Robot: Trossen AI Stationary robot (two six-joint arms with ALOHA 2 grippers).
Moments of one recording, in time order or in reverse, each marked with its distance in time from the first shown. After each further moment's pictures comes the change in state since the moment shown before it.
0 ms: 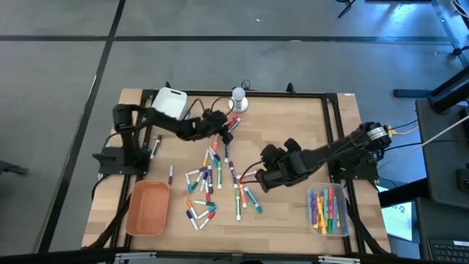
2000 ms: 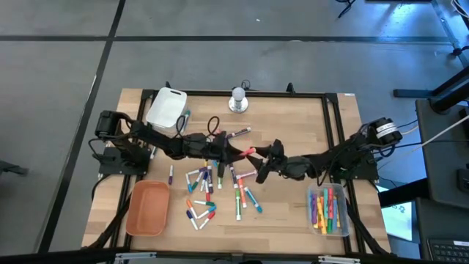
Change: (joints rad) left arm -0.323 -0.165 -0.129 0.530 0.365 -0.046; right arm -0.046 -0.133 -0.858 2.103 0.096 -0.604
